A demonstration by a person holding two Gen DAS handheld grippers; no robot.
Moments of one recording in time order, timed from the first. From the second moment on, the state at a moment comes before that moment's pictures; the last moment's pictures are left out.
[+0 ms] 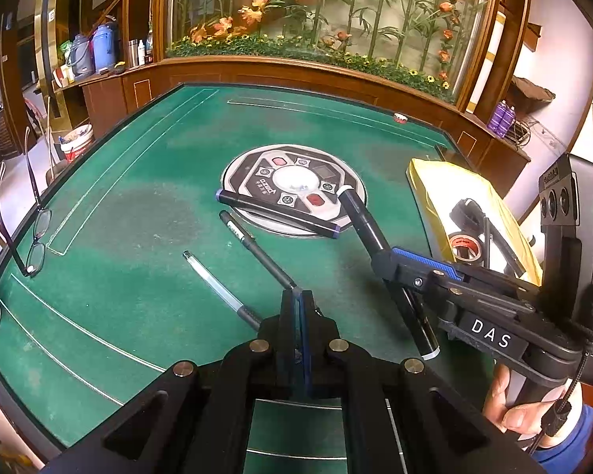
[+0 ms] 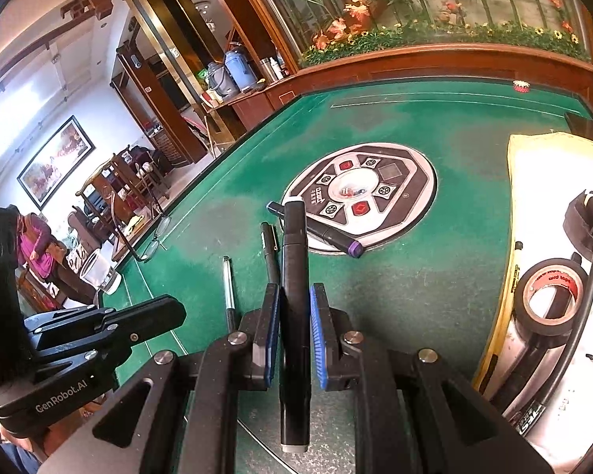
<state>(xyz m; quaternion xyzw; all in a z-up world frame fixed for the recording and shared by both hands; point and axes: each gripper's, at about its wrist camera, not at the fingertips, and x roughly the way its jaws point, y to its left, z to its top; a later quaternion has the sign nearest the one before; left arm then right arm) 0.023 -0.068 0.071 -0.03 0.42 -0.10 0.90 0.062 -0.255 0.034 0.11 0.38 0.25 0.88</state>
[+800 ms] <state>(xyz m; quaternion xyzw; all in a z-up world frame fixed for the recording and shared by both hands) 0.018 -0.079 0.071 -0.03 0.42 -0.11 0.90 0.057 -0.269 0.039 0.13 0.37 0.24 0.89</state>
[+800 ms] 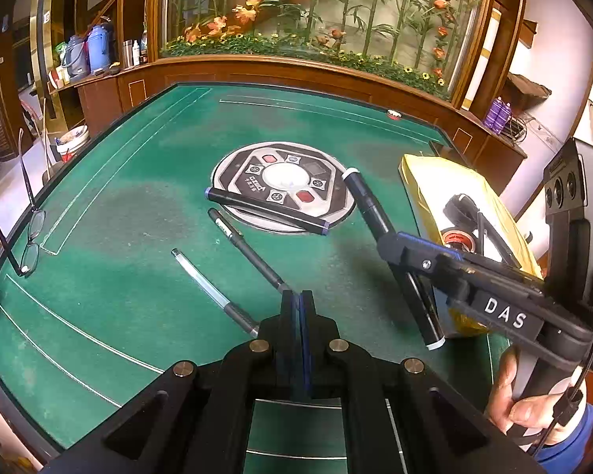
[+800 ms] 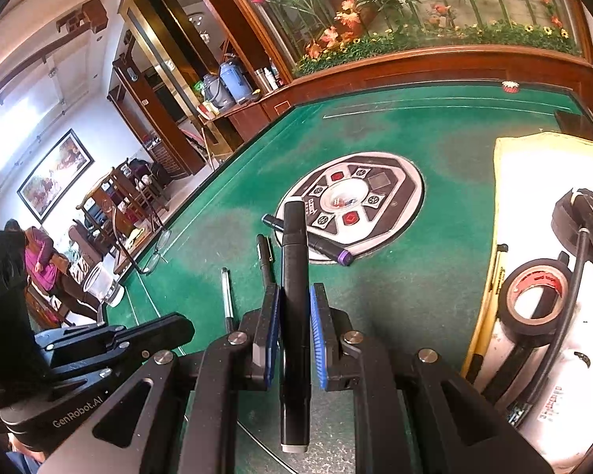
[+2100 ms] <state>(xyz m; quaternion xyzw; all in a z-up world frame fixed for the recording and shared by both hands) 0.039 -0.132 0.084 -0.06 0.43 -0.22 0.87 0.026 -0.420 0.048 0.28 0.31 0.10 0.90</state>
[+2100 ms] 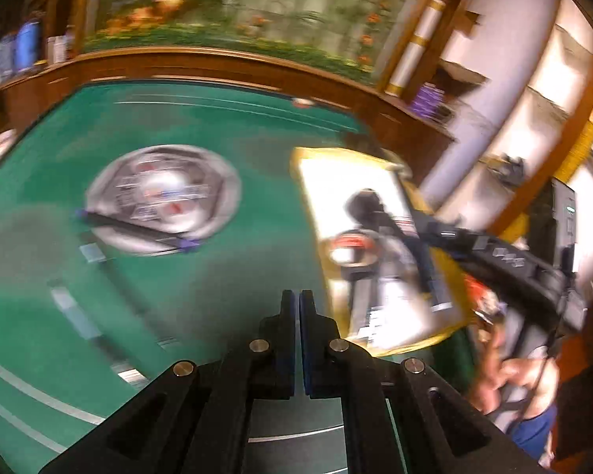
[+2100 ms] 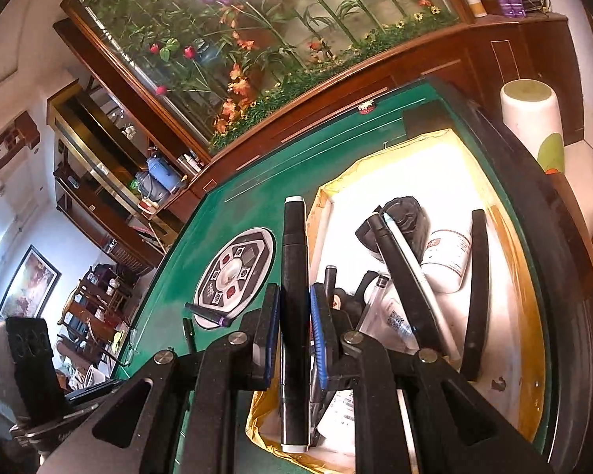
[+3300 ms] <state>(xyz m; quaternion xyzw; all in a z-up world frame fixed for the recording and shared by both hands) 0.075 -0.040 0.012 -0.04 0.51 0.04 0.86 0.032 -0.411 0.050 0.27 0.31 0.12 0.90</state>
